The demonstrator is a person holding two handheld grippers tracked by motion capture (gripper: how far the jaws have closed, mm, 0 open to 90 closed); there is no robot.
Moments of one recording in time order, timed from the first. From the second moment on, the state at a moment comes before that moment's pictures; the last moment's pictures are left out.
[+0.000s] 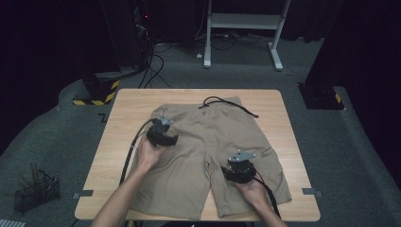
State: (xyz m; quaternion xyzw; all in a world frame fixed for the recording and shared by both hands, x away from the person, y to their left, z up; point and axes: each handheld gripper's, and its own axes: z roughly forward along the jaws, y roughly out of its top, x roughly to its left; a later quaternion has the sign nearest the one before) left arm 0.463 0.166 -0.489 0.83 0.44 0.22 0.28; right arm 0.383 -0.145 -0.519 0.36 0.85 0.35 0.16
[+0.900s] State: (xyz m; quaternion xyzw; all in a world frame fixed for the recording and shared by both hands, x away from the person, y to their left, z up) left arm 0.521 0.151 -0.517 0.78 0.51 0.20 0.31; right arm 0.458 -0.167 -0.522 0.44 0.80 0.35 0.20
